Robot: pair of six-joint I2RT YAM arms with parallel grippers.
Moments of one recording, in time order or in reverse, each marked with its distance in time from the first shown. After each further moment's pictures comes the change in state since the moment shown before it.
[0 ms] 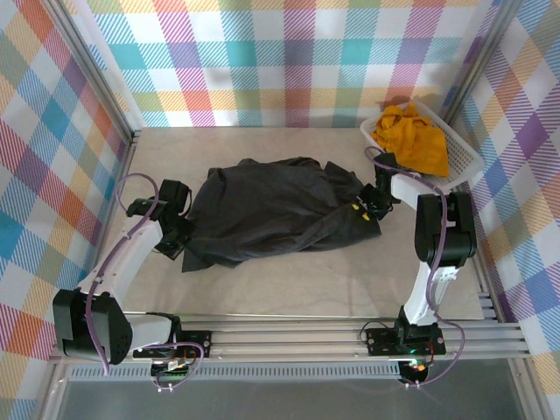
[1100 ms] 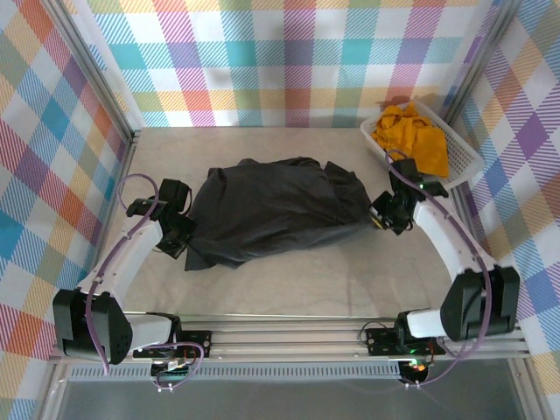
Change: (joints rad) left arm 0.000 0.001 0.000 0.023 0.053 -0.001; right arm 0.071 -0.636 -0.258 -0.362 0.140 0.076
